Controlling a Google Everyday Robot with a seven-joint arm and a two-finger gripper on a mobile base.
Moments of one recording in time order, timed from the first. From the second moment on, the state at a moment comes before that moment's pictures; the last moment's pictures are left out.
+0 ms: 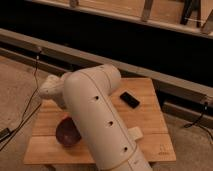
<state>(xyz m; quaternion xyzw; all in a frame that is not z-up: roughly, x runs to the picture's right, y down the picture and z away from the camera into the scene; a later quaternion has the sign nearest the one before) -0.184 0.152 0.905 -0.33 0.15 -0.07 0.93</state>
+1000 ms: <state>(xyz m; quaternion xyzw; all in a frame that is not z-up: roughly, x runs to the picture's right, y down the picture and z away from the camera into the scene) -0.165 0.110 0.878 -0.29 0.19 0.01 0.94</state>
